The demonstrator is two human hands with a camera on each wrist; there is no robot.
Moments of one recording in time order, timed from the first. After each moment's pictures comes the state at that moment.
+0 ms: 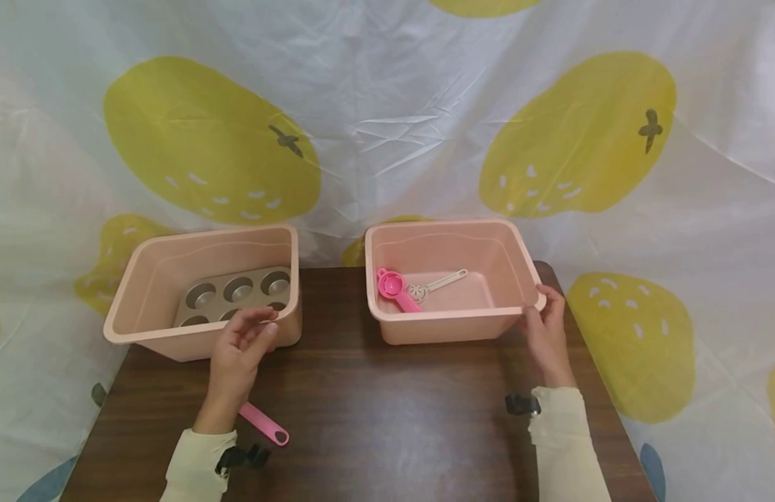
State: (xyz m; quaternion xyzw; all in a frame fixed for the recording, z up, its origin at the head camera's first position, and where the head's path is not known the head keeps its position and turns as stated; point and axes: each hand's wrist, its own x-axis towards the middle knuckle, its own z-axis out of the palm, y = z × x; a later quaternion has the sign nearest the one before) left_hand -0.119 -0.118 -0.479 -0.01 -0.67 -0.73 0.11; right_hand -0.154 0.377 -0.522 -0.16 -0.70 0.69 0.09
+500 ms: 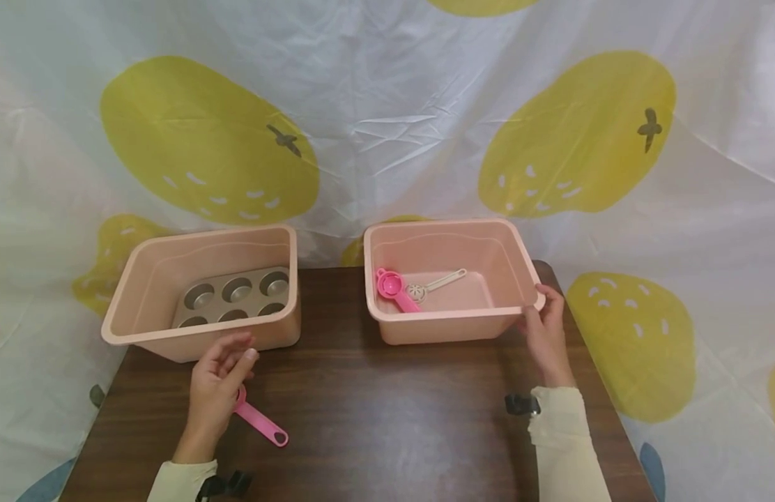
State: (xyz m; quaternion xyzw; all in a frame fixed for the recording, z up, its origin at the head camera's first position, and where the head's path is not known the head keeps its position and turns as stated) left_hand -0.093 -0.149 -0.511 0.04 -0.69 -0.71 0.11; right_hand -0.155 0.379 -0.524 -0.16 -0.71 0.68 0.09
